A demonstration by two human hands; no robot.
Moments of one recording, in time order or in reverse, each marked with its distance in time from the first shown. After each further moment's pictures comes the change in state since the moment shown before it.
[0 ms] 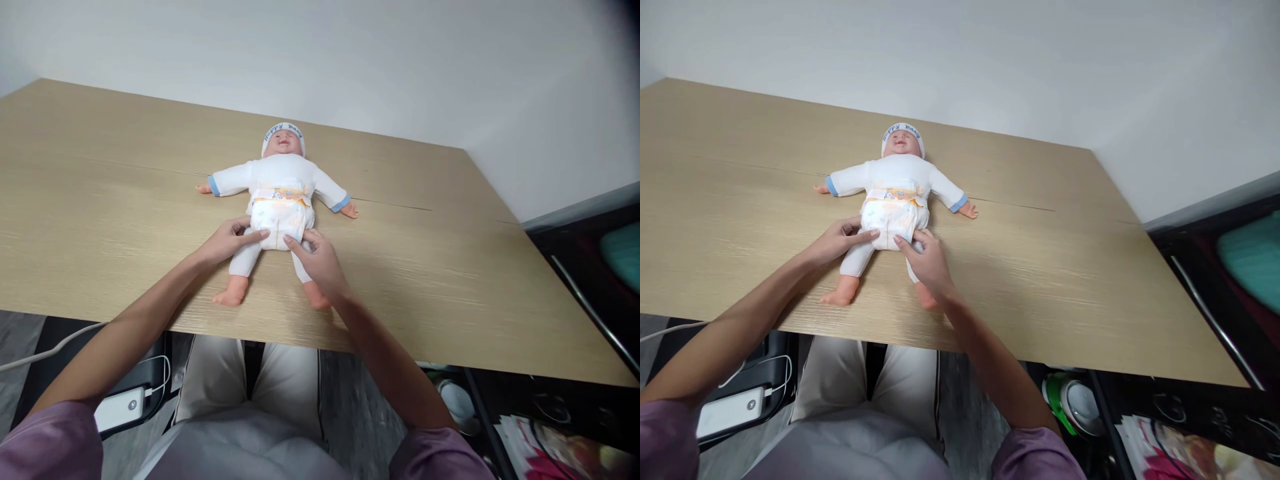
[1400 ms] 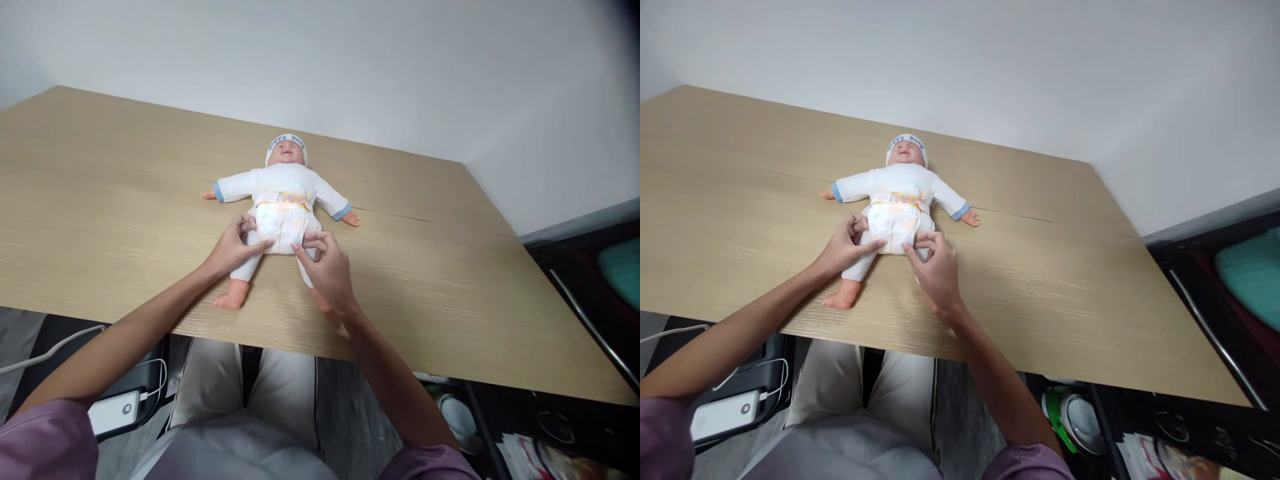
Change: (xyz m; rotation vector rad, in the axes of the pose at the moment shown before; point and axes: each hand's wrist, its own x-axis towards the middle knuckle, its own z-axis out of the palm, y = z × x) left_hand 0.003 -0.021 0.016 0.030 0.284 0.151; right_hand -0.012 -0.005 -0.010 -0.172 0.202 -0.050
